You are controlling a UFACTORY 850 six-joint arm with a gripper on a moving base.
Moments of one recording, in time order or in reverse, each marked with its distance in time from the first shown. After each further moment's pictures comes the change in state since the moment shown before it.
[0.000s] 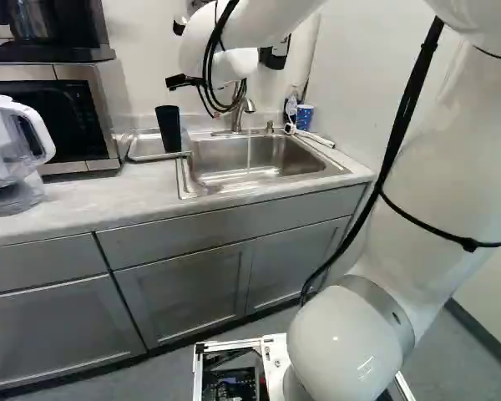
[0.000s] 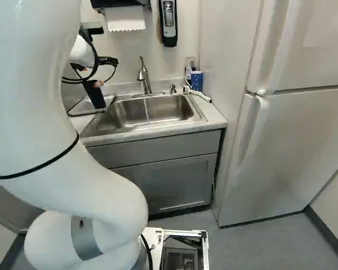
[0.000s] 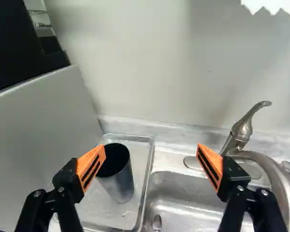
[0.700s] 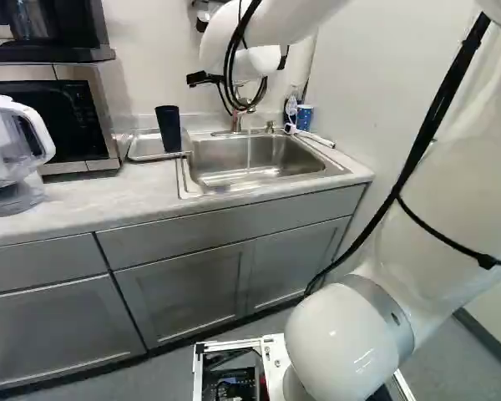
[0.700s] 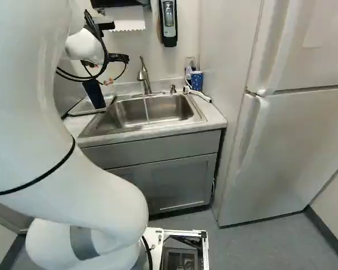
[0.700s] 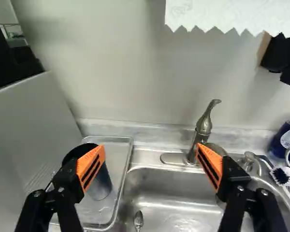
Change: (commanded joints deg) arm -5.4 3.9 3.2 0.0 0.0 0.0
